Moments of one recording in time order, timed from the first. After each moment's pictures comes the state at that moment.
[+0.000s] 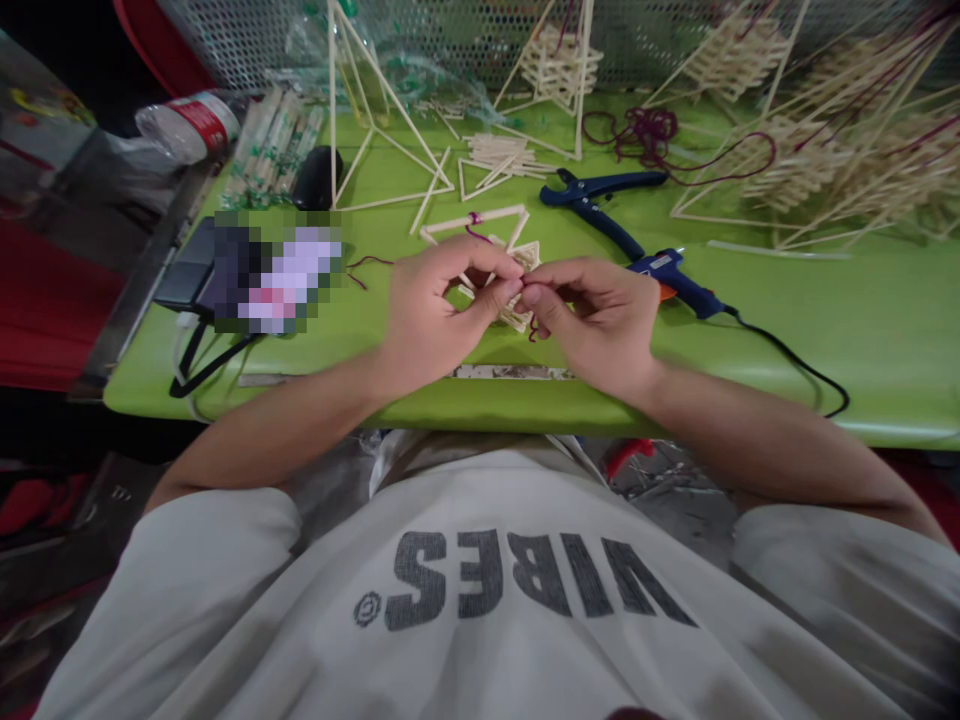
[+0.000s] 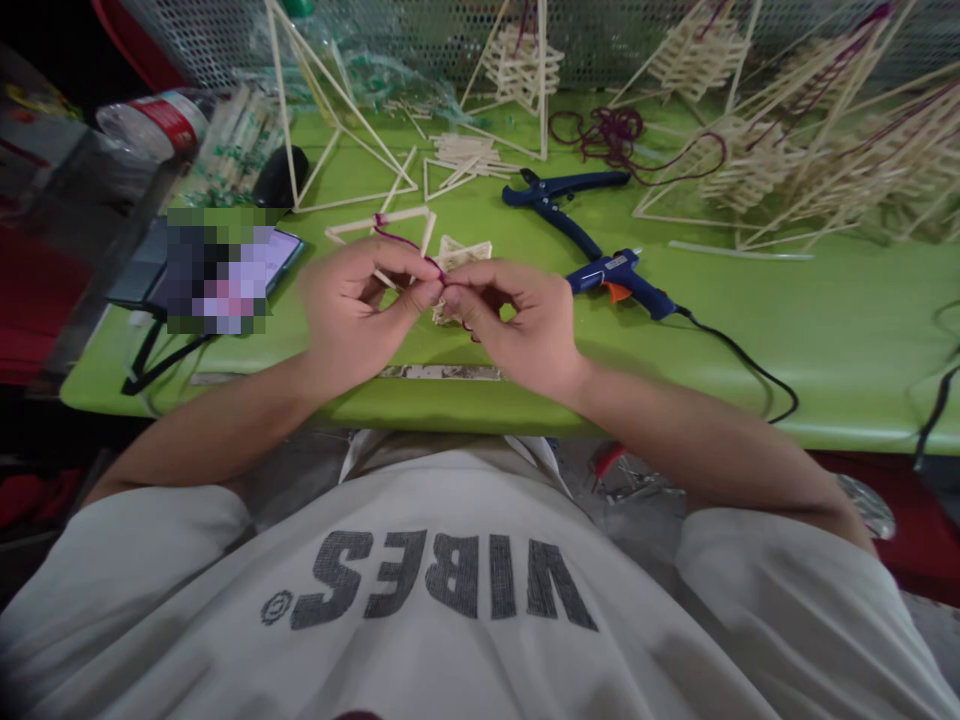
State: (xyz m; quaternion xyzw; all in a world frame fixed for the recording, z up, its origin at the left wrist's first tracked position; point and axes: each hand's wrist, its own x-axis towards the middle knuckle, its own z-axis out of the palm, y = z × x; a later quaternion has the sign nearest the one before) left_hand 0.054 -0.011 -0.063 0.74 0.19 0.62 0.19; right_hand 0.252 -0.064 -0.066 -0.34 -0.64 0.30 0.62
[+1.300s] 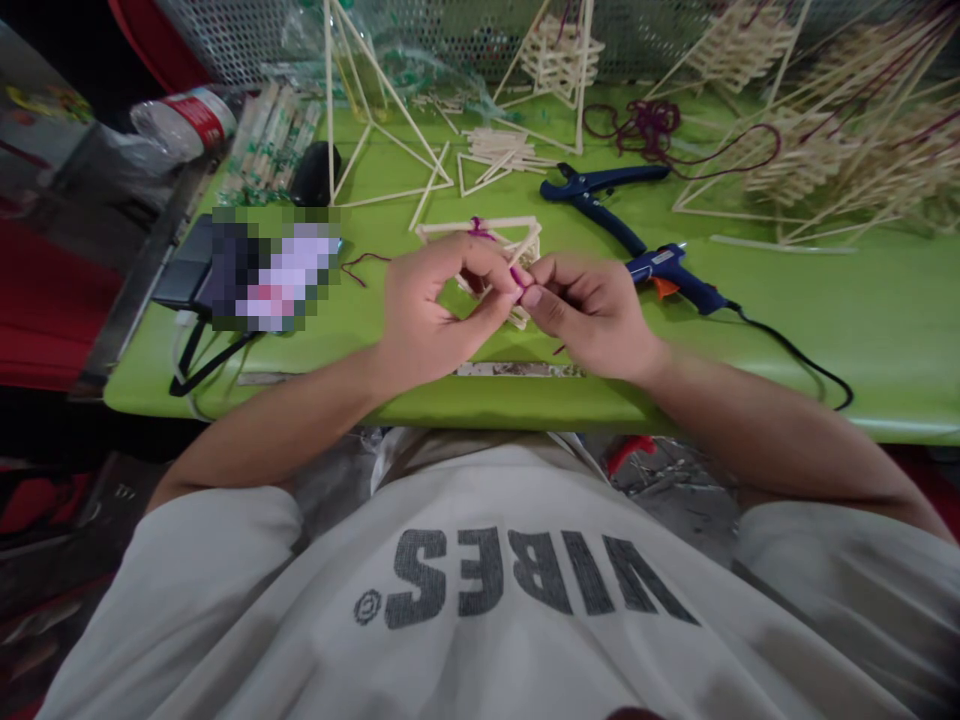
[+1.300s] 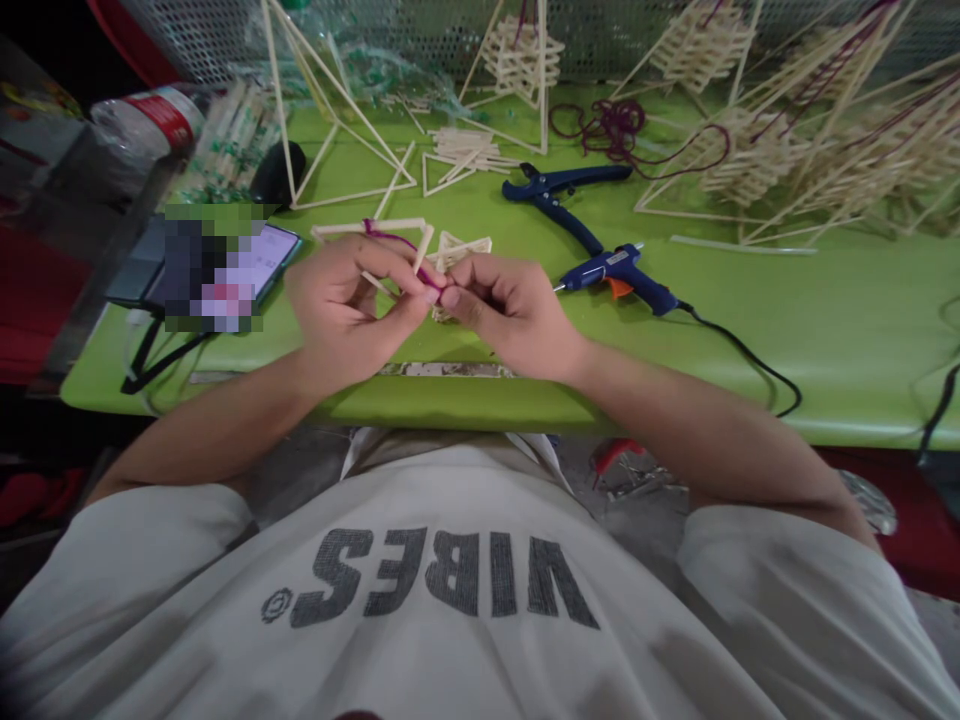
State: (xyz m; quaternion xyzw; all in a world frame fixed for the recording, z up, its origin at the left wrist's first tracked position) left_hand 0.049 -0.020 -0.057 0.75 0.20 0.60 0.19; right_hand 0.264 -0.053 -0.048 -0.33 -0.66 0.46 0.49
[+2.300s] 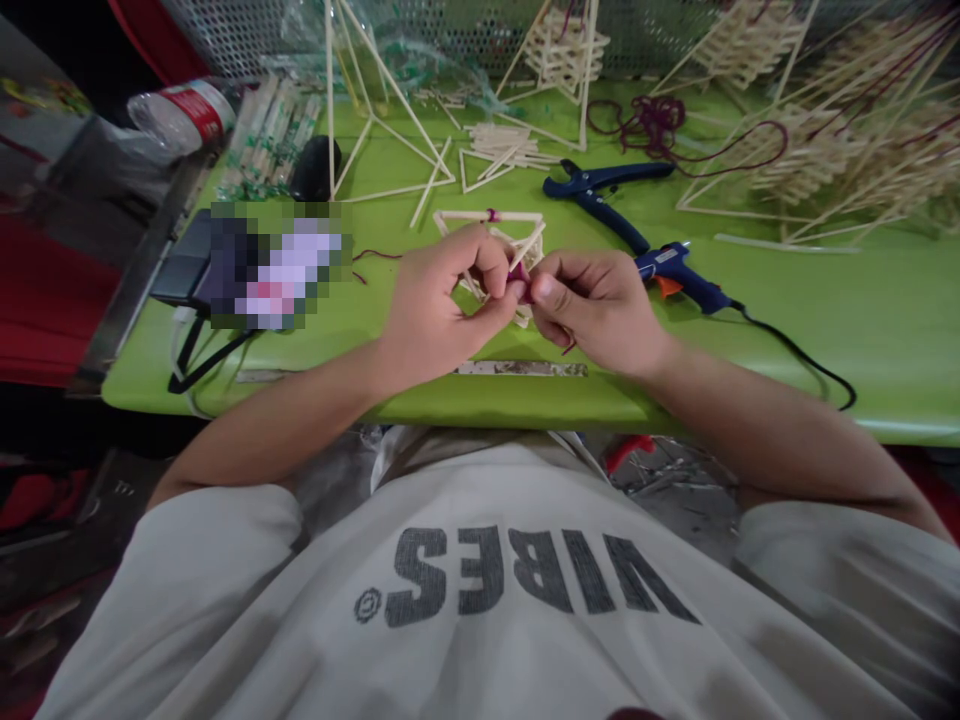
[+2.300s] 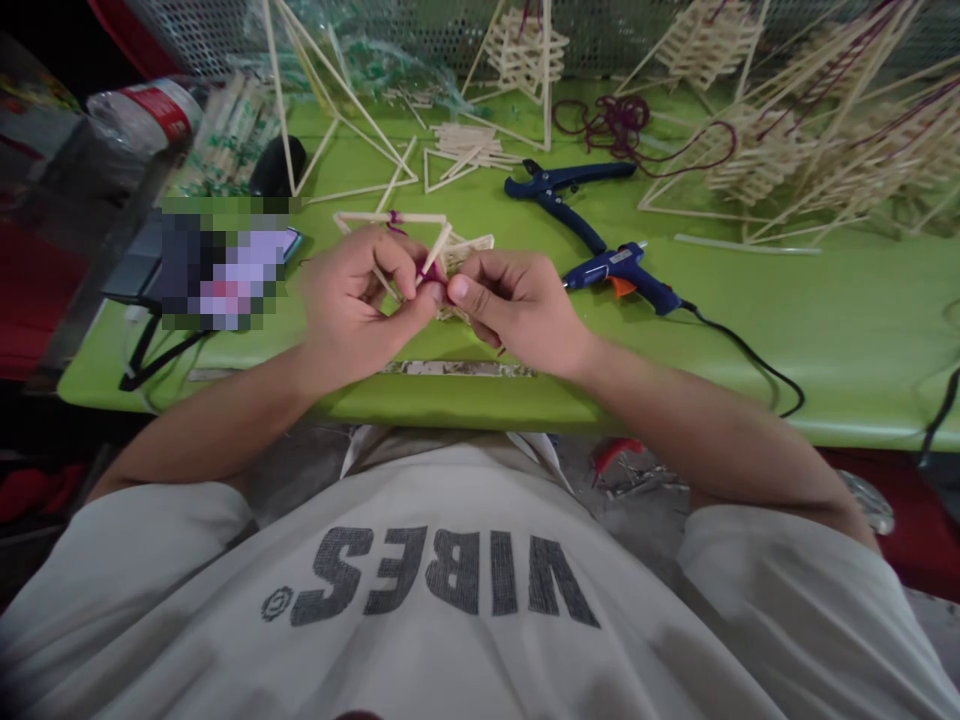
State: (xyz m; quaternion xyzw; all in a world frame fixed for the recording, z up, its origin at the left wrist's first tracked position) left_hand 0.048 -0.012 -0.065 0.77 0.23 0.55 0.21; right_hand 0.265 -0.053 -0.045 -0.32 -0.62 0.53 0.48
